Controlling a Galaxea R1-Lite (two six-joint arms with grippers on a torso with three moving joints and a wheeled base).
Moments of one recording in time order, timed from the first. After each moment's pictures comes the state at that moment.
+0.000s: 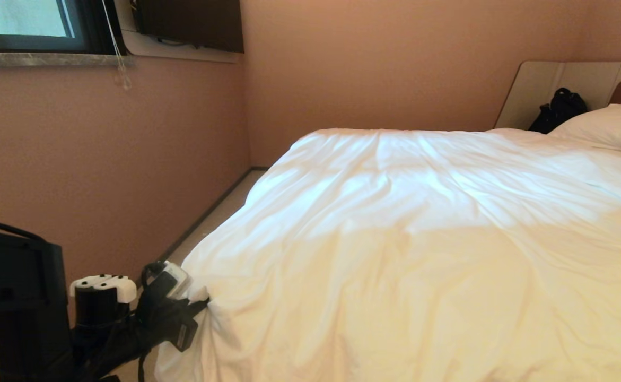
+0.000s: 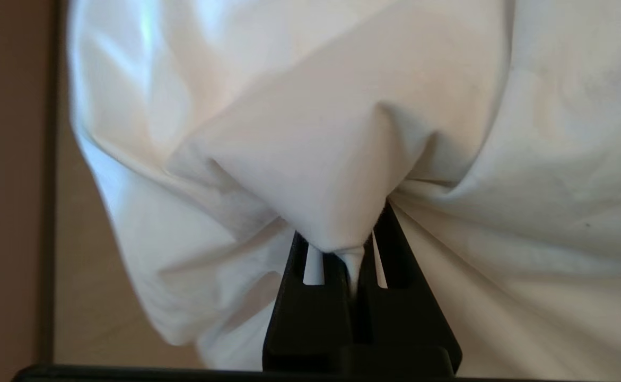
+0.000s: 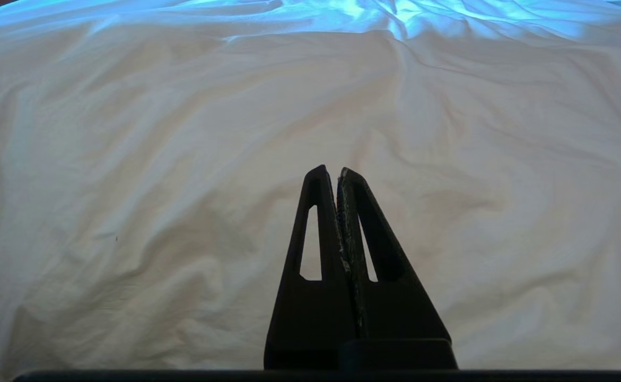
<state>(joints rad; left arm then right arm) -0.08 2.12 -0.17 -1.52 -0.36 0.38 0.01 0.00 0.00 0.01 0.00 0.00</state>
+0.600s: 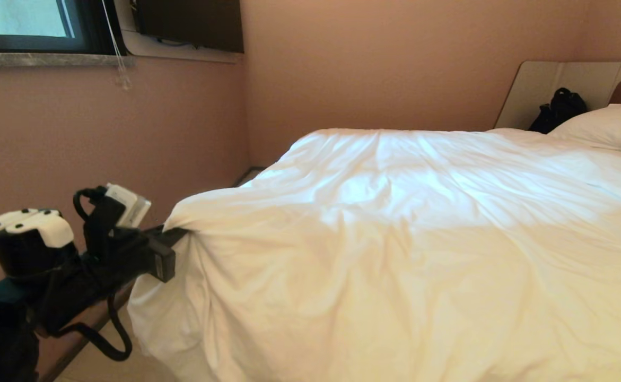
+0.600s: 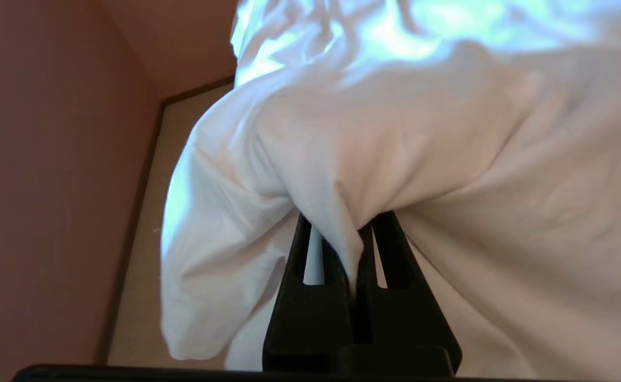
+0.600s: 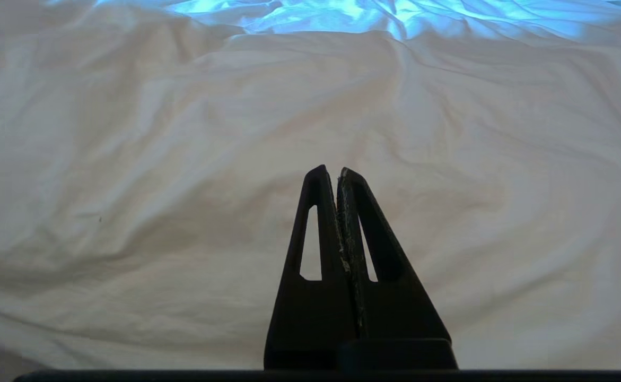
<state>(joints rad) -0.08 1.65 -0.40 -1.19 -0.30 0.24 0.01 0.00 0.00 0.01 0.00 0.00</state>
